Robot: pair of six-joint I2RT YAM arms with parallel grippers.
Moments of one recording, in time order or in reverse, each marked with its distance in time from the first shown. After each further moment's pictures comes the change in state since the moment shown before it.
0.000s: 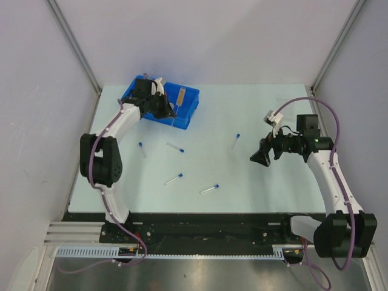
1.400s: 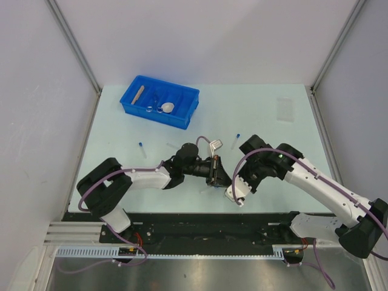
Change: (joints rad) left arm -0.699 -0.219 -0.782 1.076 0.307 -0.875; right arm 0.733 0.022 0.095 -0.424 0.634 -1.157
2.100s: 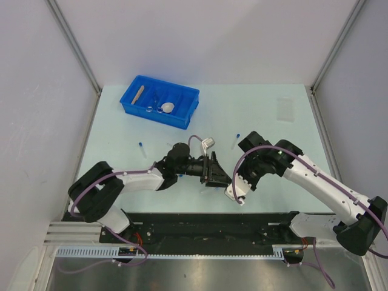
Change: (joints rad) left arm 0.071 -0.106 -0.079 0.027 0.019 -0.020; right arm -0.005 0.028 0.064 -0.031 -0.015 -0.055
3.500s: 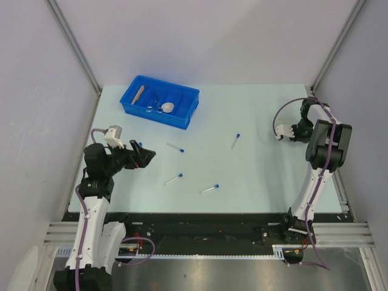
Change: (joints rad) left arm 0.923 -0.837 -0.077 -0.979 -0.189 0.924; right arm -1.014 0.991 0.489 0.240 0.301 -0.123
